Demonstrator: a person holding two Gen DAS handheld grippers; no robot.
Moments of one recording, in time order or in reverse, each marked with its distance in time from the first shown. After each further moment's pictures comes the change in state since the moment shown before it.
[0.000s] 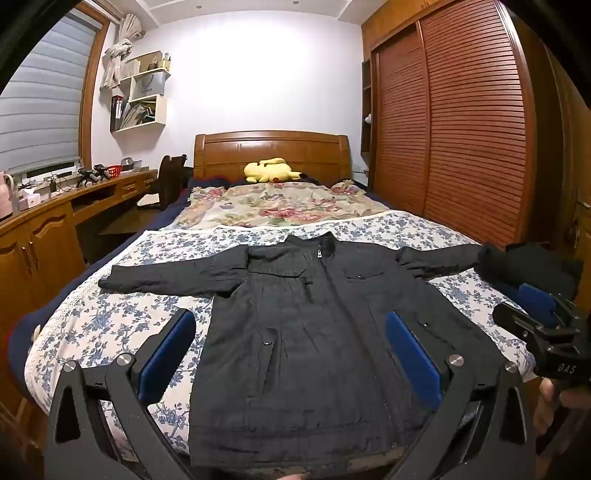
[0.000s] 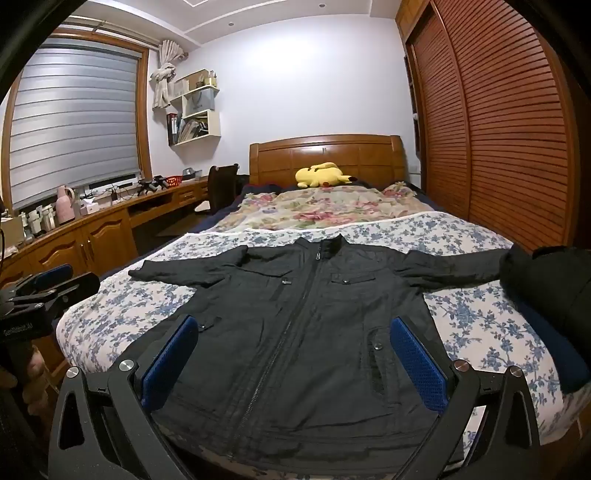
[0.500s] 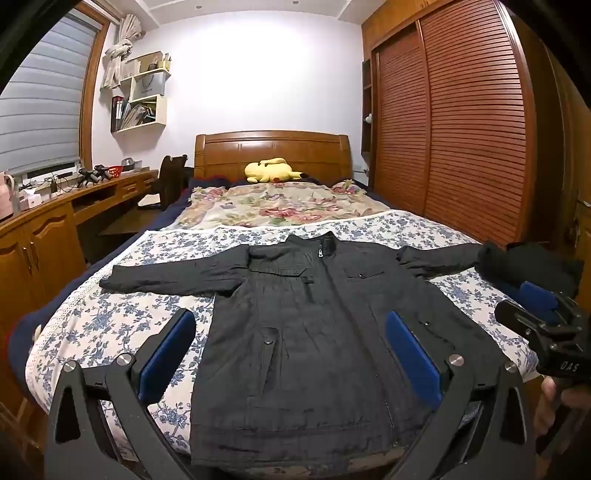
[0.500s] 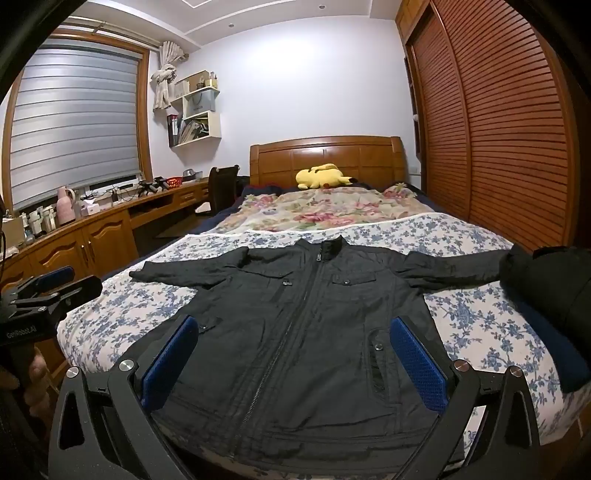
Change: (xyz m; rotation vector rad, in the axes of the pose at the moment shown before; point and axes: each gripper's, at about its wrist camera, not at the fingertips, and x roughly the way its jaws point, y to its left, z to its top) left arm 0.003 0.002 -0.001 0.011 0.007 0.006; right arm -0.001 0.002 0.001 -0.001 -0.007 0.001
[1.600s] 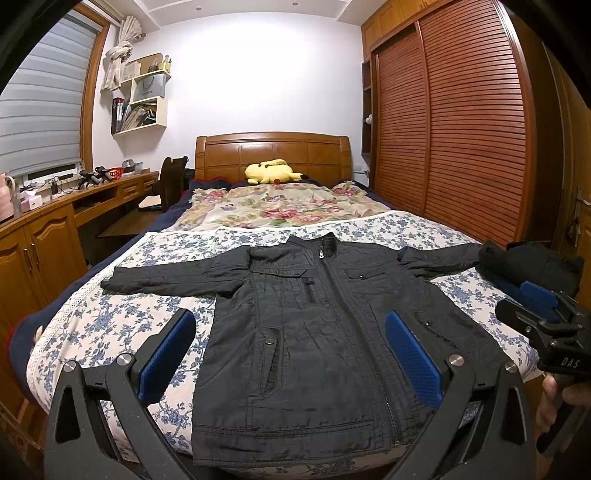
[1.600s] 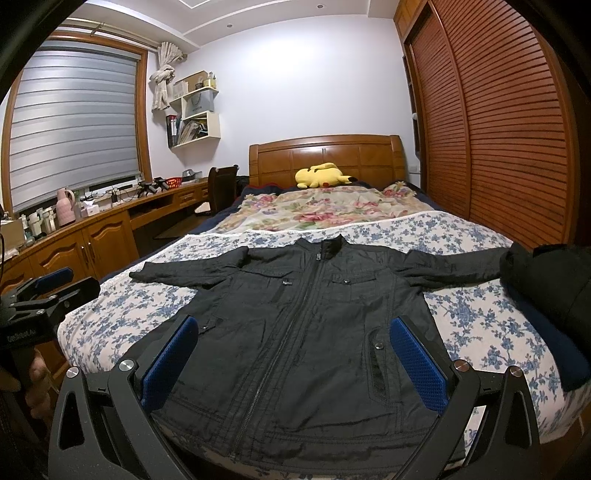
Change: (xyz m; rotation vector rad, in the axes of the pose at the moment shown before) left arm -0.005 0.000 0.001 0.003 -0.006 0.005; right arm 0.000 -0.002 -0.001 0.004 0.001 -0.001
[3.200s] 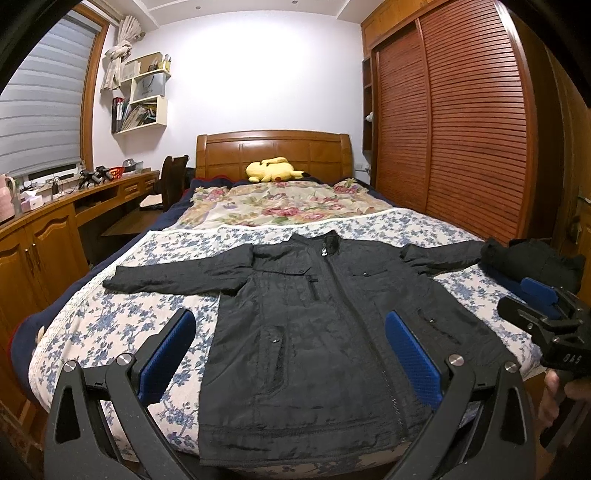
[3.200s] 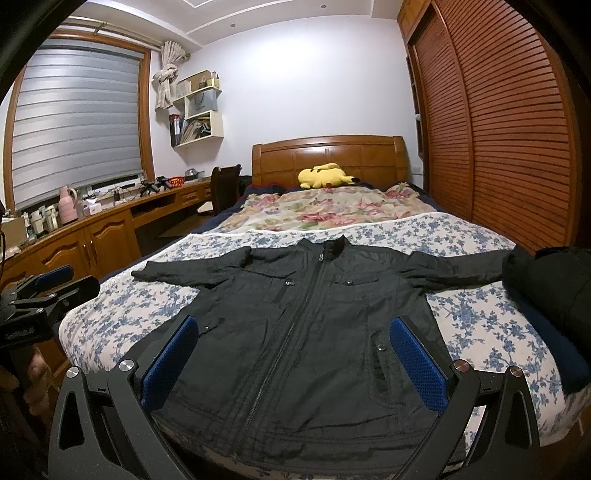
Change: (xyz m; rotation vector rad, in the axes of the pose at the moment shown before) left arm 0.002 0.004 -0.003 0.004 0.015 0.014; right arm 0.006 0.000 -0.001 -0.013 0.010 0.017
